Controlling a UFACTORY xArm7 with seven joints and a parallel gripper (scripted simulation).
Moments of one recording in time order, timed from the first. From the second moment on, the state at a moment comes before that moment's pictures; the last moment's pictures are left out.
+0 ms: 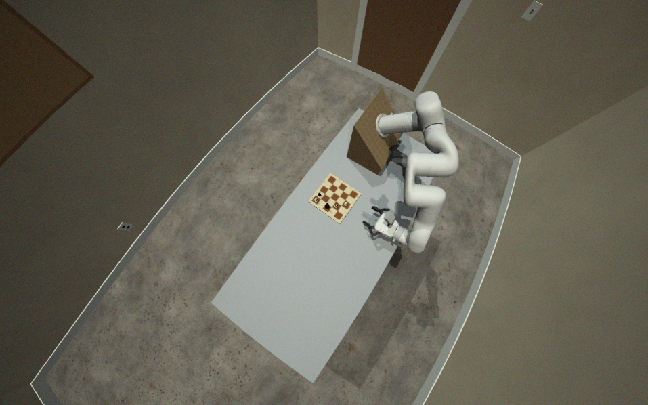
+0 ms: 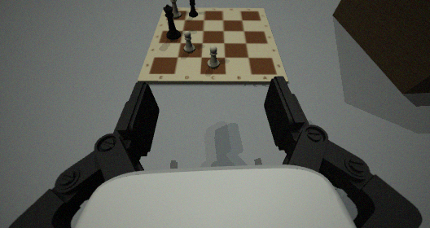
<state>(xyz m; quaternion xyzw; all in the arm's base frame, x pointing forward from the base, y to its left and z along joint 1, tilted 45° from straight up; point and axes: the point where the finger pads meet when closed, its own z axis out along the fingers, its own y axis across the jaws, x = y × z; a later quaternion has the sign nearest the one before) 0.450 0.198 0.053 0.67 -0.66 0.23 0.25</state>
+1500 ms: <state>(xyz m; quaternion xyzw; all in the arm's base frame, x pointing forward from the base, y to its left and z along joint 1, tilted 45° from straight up) 0.450 0.167 0.083 0.67 -0.66 0.23 0.25</state>
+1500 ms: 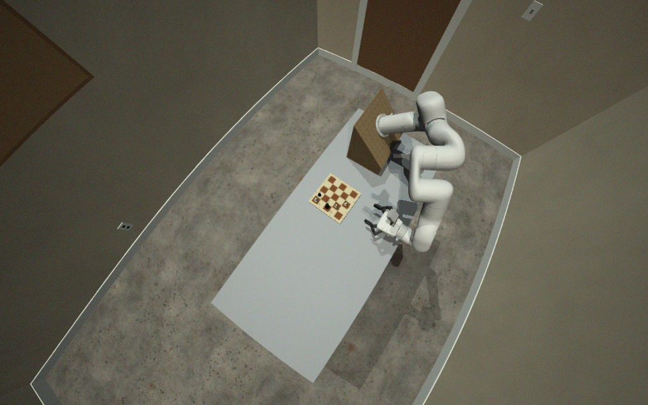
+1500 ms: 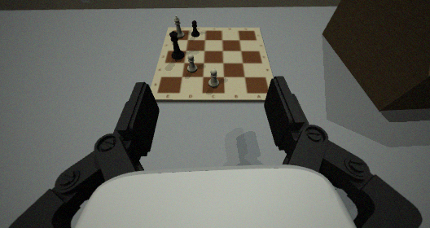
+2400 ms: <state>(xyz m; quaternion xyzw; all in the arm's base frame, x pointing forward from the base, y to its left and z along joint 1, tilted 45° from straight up) 0.456 0.090 0.040 0.59 -0.77 0.06 0.23</state>
